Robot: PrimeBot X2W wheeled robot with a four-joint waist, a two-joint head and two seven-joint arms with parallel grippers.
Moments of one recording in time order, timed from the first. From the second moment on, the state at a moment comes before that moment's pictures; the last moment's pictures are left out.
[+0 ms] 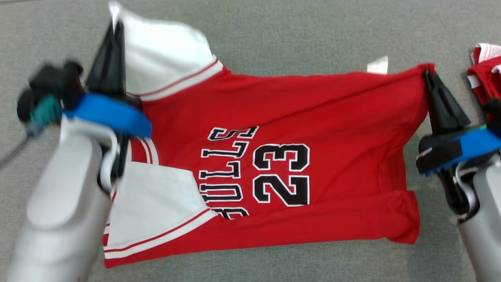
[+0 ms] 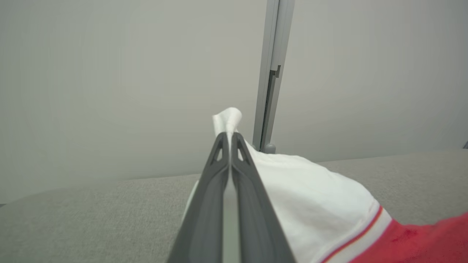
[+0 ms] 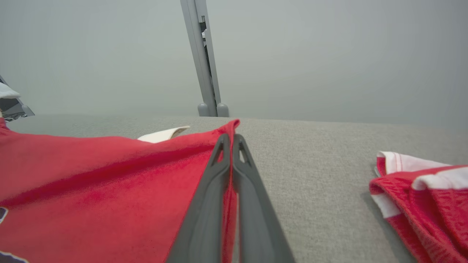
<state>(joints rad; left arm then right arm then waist) -0.78 0.30 -0.40 0.52 -0.50 -0.03 -0.26 -0.55 -0.35 0.17 0.39 0.45 0.13 -0.20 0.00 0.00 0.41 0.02</state>
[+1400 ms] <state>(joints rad) -0.07 0.27 -0.31 0.08 -0.38 0.18 -0.26 0.03 -0.10 -0.05 -0.02 0.21 0.13 -0.20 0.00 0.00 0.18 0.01</state>
